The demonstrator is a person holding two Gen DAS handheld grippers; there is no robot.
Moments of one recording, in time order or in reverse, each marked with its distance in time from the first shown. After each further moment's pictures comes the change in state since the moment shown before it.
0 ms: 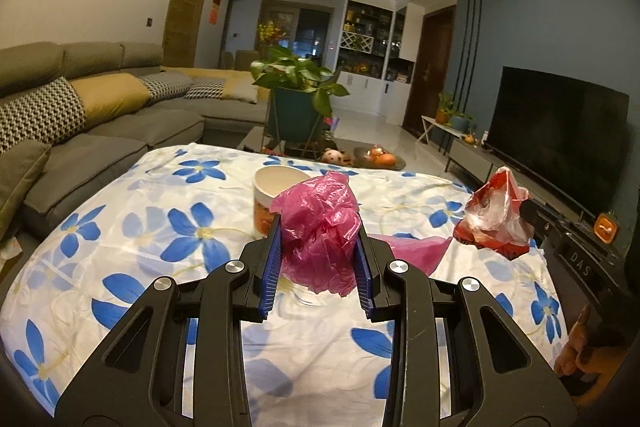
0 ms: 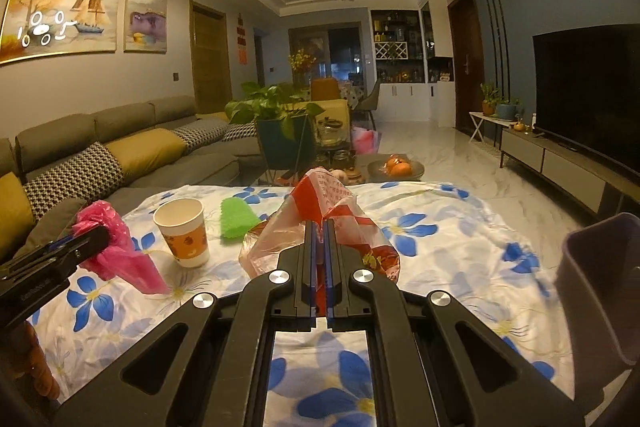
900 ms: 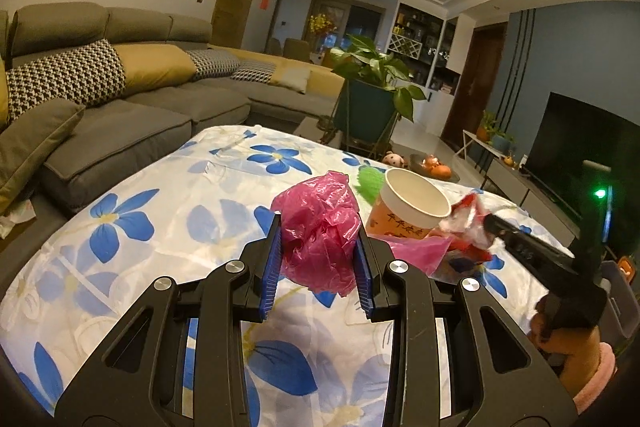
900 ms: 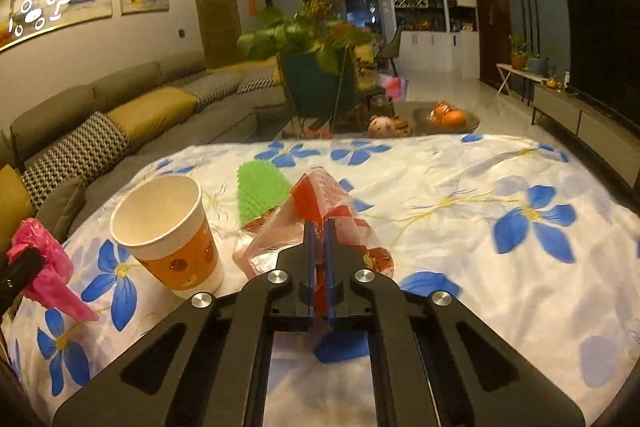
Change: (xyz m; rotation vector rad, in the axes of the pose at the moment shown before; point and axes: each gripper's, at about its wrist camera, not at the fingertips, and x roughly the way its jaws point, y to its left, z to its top) left arm 0.036 0.102 -0.006 -0.142 0.013 0.122; right arm 0.151 0.069 -0.008 0.034 0.182 0.061
